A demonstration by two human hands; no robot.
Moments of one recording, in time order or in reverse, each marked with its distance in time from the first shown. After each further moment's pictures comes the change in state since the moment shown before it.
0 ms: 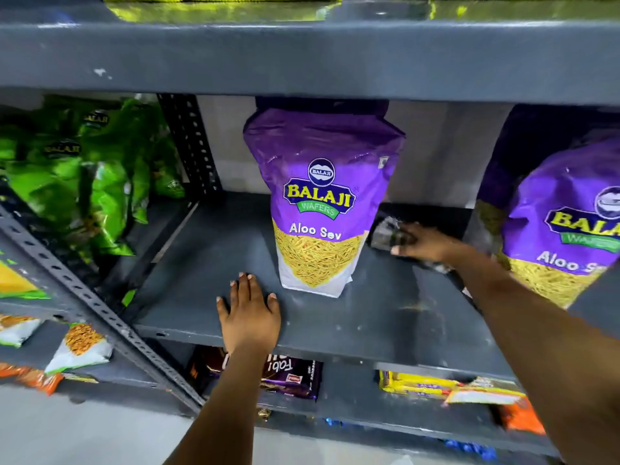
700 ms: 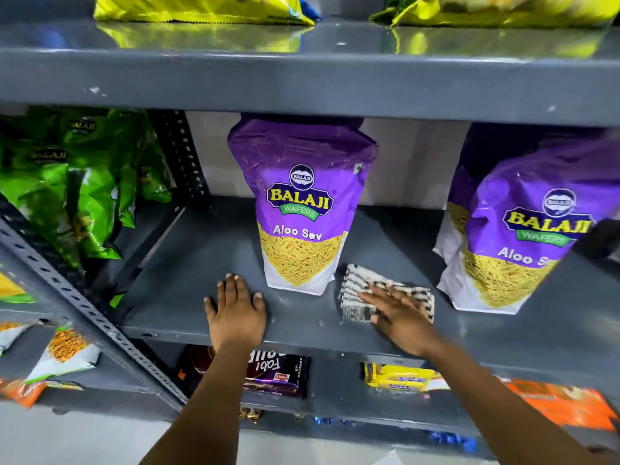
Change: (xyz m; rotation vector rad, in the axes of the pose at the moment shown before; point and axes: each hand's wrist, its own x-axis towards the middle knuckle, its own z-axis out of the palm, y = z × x) left_hand -0.003 0.002 -0.005 -0.024 -0.022 0.017; right_hand -0.099 0.030 0.090 -0.296 0.019 -0.123
